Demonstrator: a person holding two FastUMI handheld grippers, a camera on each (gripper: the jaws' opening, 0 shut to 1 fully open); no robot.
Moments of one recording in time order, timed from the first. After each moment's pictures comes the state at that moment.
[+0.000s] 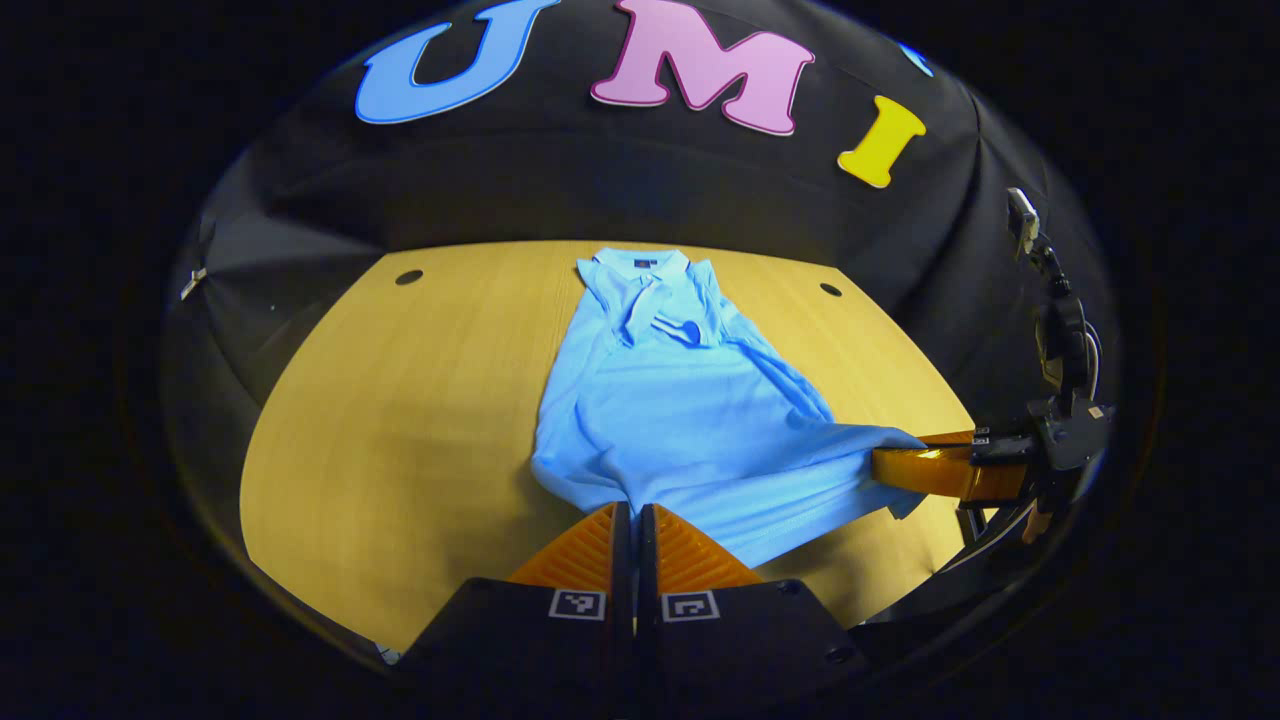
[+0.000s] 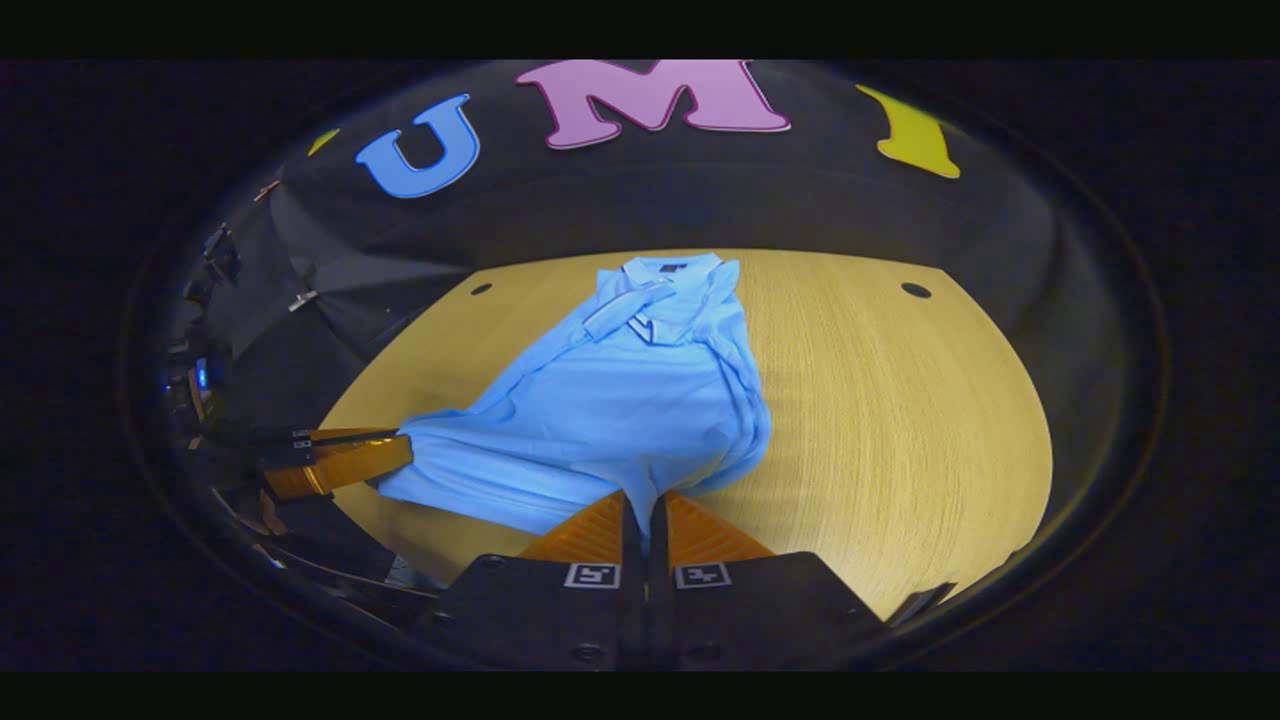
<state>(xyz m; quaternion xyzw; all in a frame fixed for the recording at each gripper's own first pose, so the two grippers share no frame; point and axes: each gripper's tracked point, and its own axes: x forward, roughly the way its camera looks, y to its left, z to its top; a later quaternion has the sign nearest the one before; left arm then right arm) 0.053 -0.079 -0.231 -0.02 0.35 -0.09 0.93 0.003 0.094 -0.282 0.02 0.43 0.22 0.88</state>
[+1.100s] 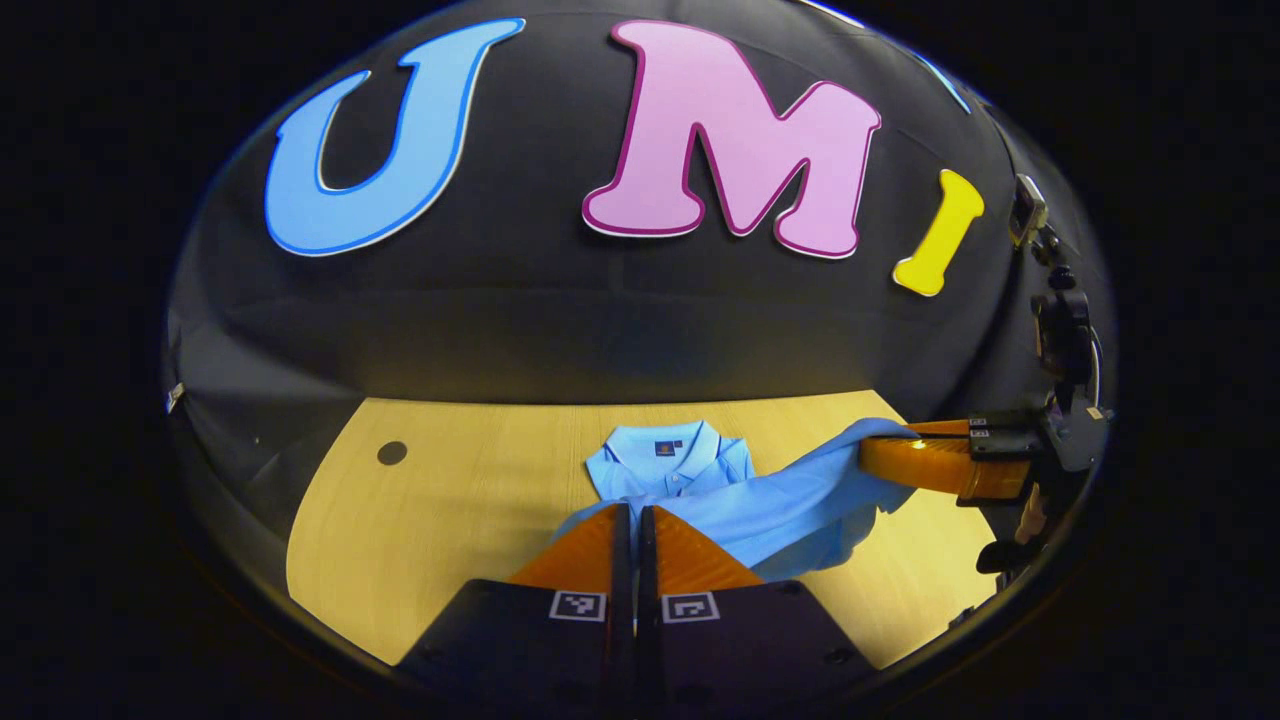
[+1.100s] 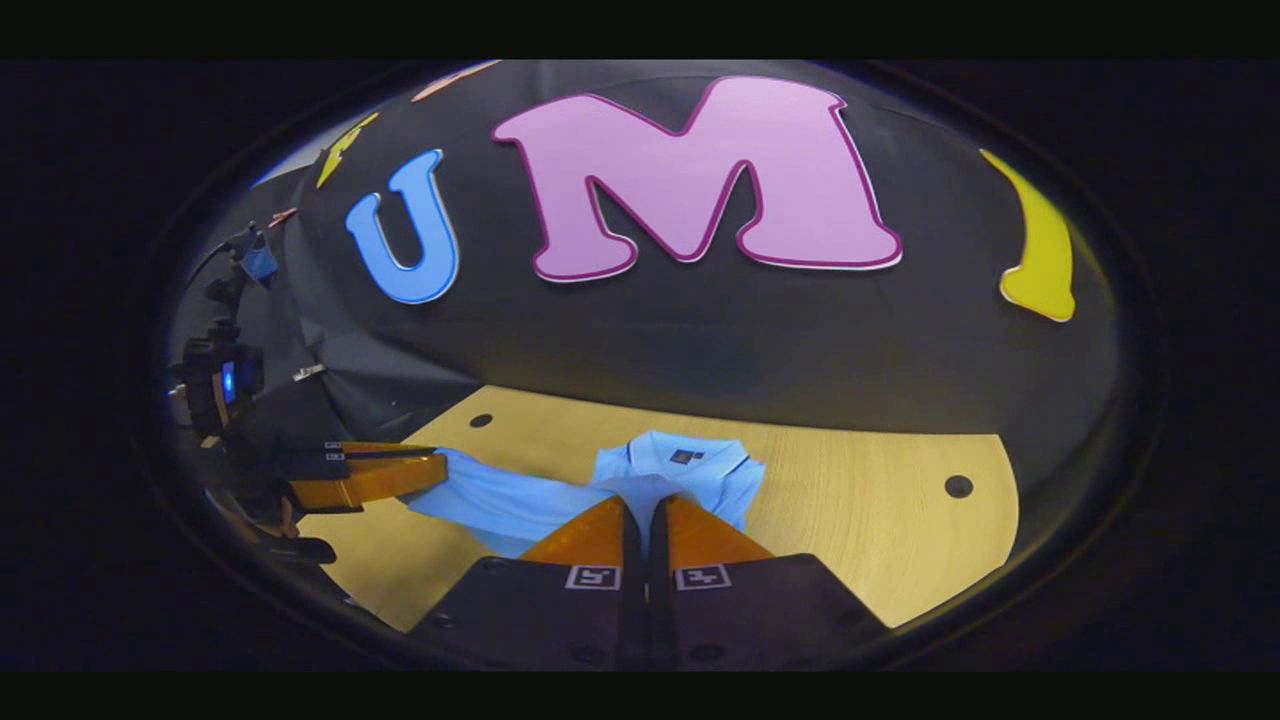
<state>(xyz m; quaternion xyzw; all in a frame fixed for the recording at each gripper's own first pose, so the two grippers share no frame) 0.310 -0.077 -0.126 0.00 0.25 -0.08 0.96 0.273 0.148 -0.194 0.03 0.28 0.27 0.92</state>
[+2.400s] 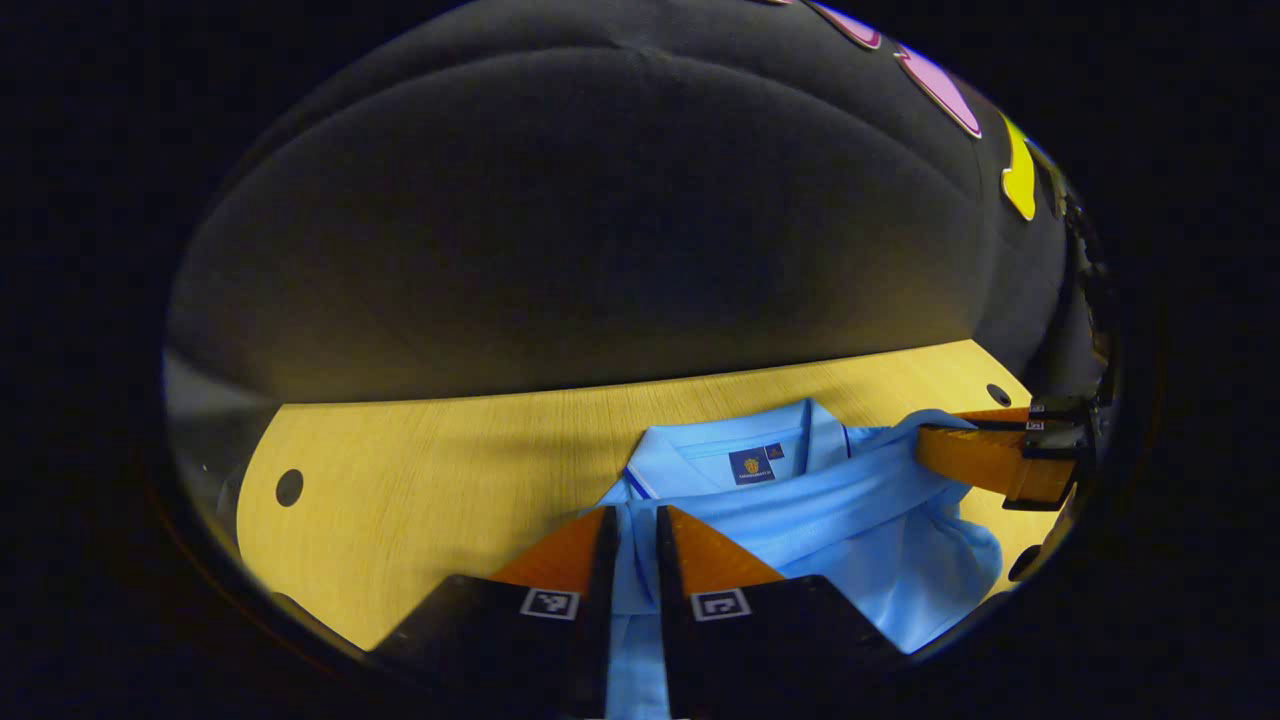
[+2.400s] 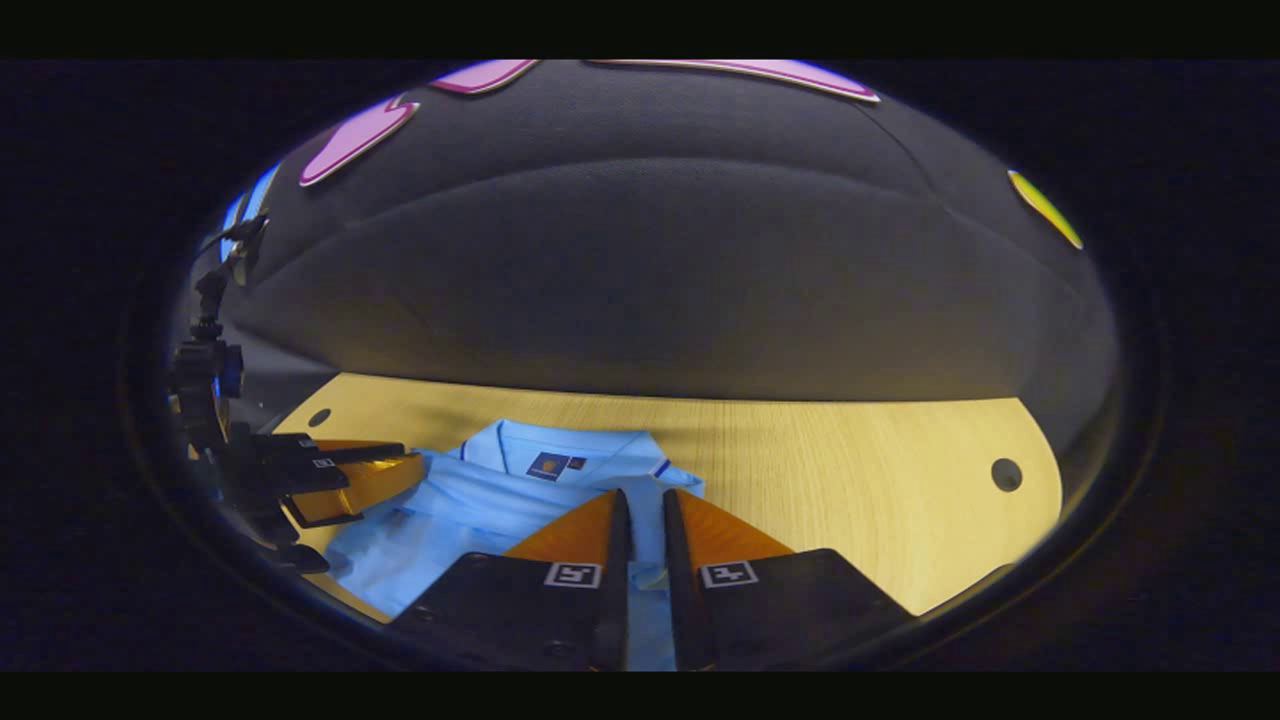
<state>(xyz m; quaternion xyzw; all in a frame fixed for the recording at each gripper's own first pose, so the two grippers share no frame) 0.489 -0.082 -0.284 0.04 0.29 -0.07 0.95 0.408 0.140 -0.368 0.00 0.32 0.16 0.93</state>
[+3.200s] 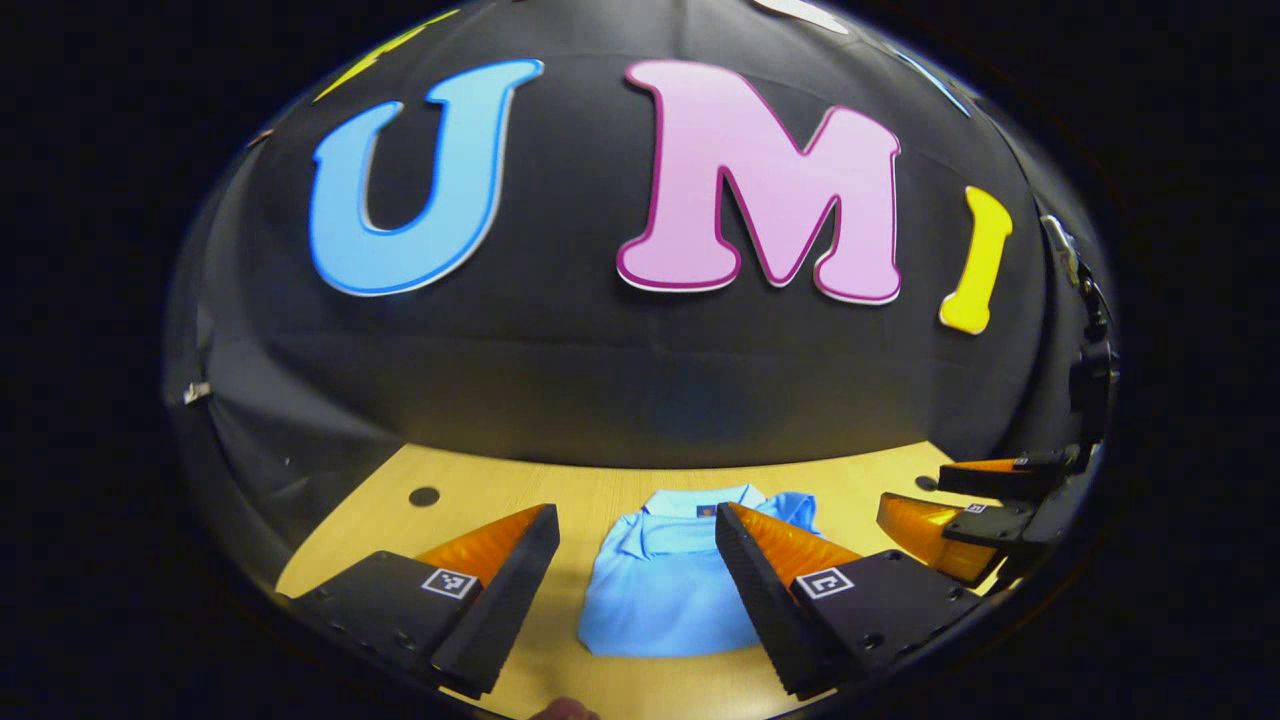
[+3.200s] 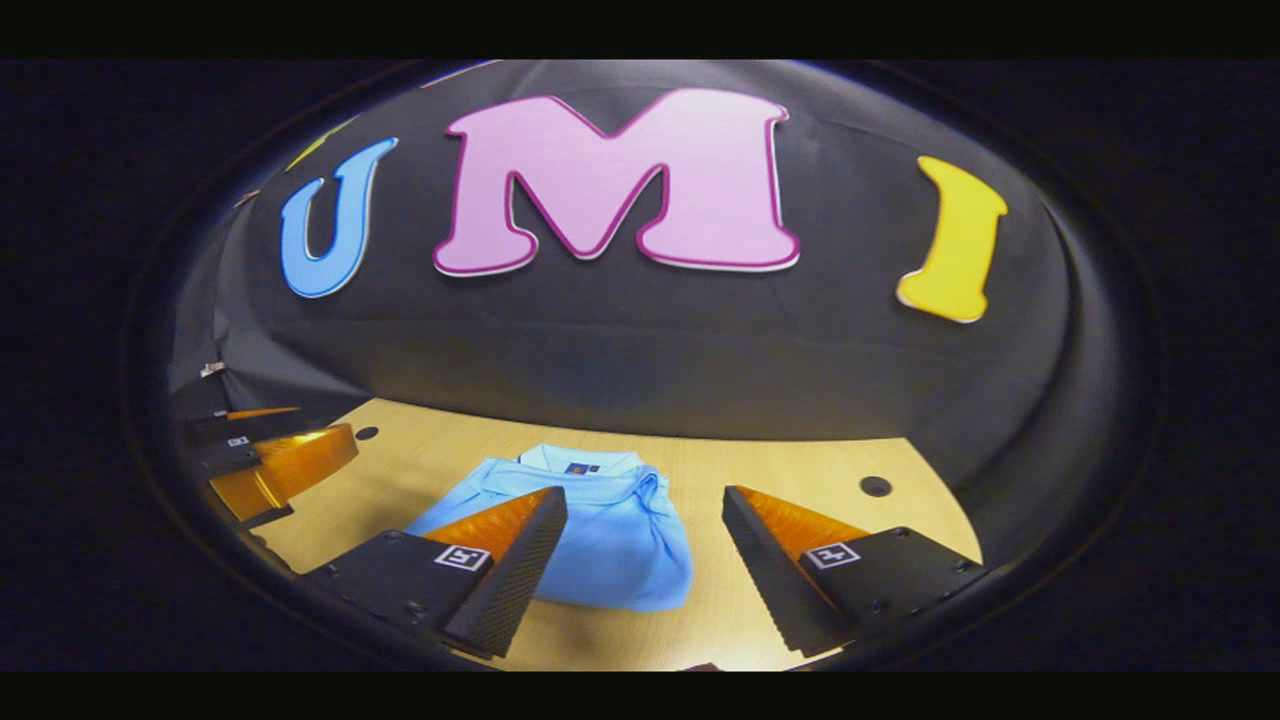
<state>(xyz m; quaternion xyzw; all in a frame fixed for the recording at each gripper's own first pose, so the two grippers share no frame) 0.276 -0.082 -0.103 -0.04 0.13 0.00 0.99 0.252 0.096 -0.204 -0.02 0.22 0.11 0.97</state>
